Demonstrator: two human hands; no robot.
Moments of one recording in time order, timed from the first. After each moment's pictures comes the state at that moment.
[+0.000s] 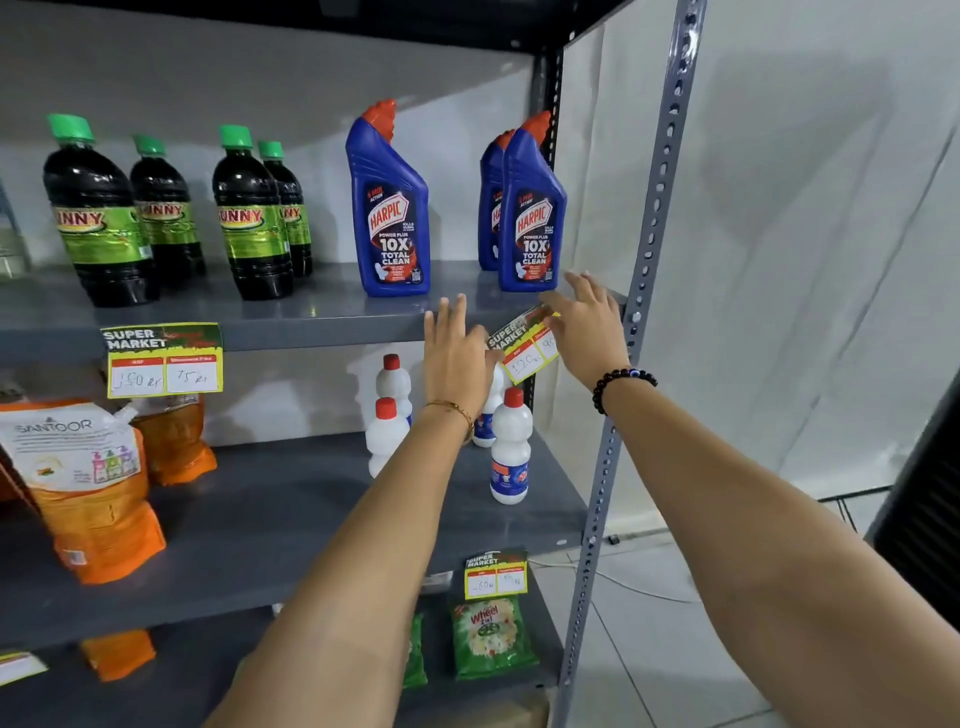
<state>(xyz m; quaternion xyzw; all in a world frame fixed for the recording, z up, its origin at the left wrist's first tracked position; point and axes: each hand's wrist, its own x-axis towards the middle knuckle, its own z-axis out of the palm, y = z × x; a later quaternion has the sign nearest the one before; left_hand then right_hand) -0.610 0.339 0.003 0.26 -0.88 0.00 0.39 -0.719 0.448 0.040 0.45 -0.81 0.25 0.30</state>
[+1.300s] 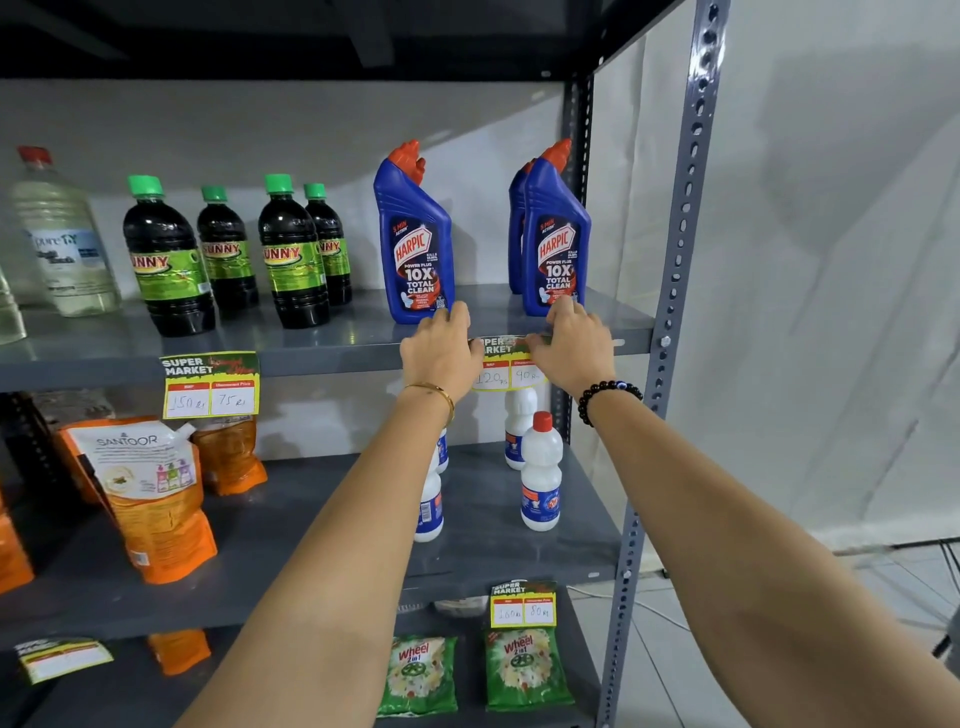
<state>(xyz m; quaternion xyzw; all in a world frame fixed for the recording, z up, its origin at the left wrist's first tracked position) -0.588 0.323 0.046 0.35 -0.85 0.05 0.40 -0.705 0.421 0.054 0.42 -0.81 0.35 0.20</state>
